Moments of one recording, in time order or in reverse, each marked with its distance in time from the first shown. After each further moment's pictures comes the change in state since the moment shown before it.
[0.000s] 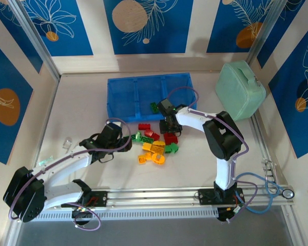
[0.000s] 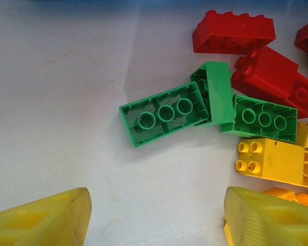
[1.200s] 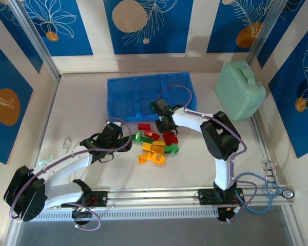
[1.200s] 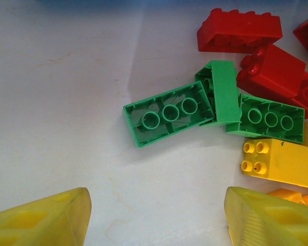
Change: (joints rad) left arm 0.000 0.012 0.000 -0.001 -0.011 0.003; right arm 0.043 0.021 0.036 0.043 0.041 -0.183
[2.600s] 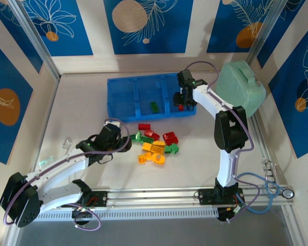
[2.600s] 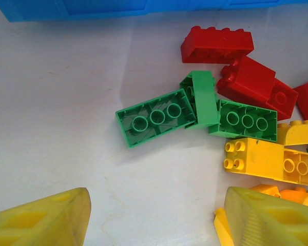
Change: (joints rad) left arm -0.026 -0.080 0.006 -0.030 -0.018 0.000; right arm -0.309 0.037 0.348 -0.208 -0.040 -0.029
